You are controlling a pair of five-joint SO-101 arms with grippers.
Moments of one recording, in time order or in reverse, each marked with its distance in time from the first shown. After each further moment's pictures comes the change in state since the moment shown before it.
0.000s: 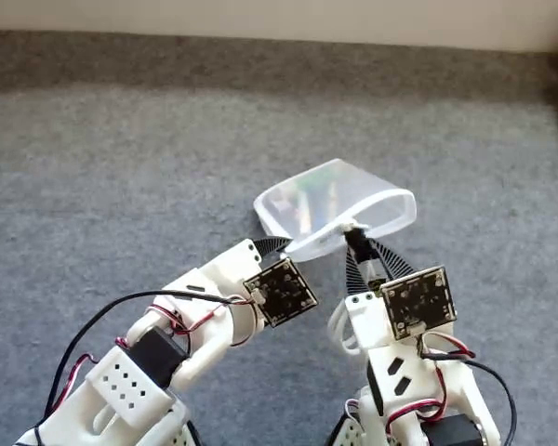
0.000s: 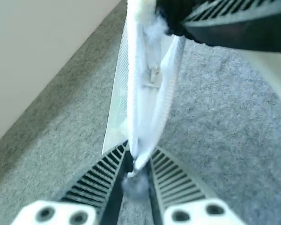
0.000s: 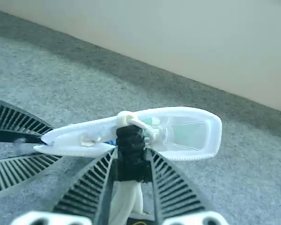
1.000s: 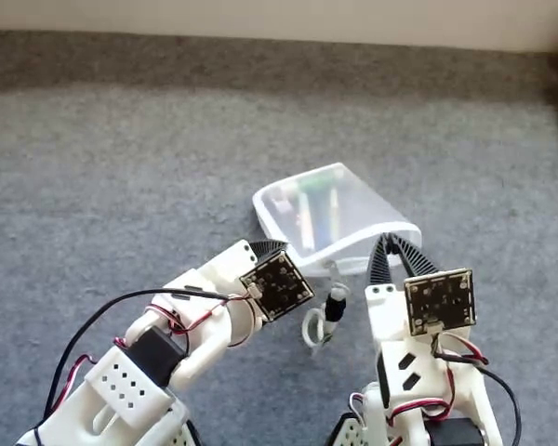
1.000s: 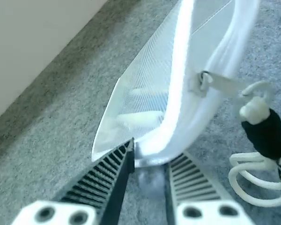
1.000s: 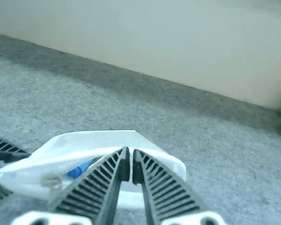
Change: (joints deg) left arm -1.2 -0.1 0.1 1.0 2.0; right arm 4.7 -0.5 -0.1 -0.4 -0.2
